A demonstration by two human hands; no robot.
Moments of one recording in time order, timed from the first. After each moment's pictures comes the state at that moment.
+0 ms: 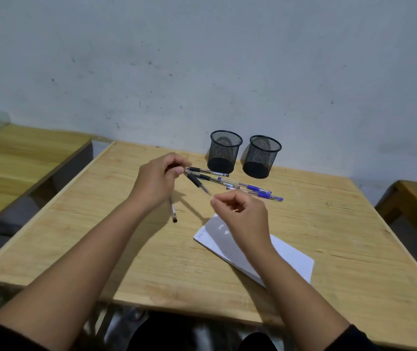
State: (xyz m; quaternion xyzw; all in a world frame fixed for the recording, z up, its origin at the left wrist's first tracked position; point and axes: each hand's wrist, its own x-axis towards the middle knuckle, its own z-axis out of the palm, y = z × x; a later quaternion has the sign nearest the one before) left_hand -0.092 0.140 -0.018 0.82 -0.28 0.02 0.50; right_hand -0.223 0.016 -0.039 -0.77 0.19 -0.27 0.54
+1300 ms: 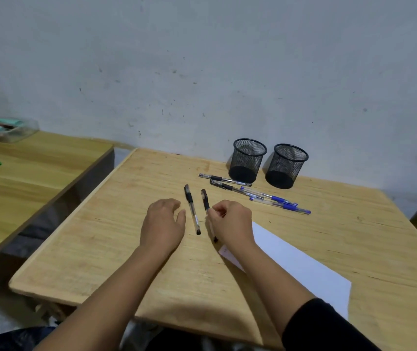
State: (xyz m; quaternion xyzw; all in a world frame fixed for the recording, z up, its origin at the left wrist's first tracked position) left_hand -0.080 0.165 -0.104 0.92 -0.17 0.07 0.34; right_hand -0.146 0.040 -0.070 -0.87 0.26 -0.17 0.38
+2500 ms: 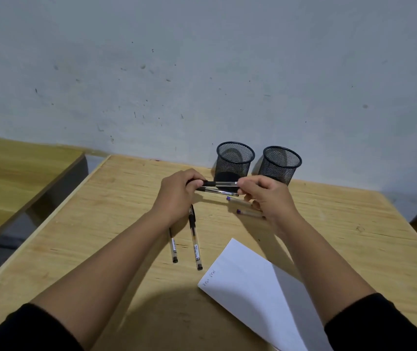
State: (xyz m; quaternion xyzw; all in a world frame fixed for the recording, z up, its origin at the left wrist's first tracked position) left_hand -0.021 0.073 -0.050 0.84 -0.29 0.01 0.46; right_hand -0.133 -0.076 -0.026 -0.70 0.22 -0.20 0.64
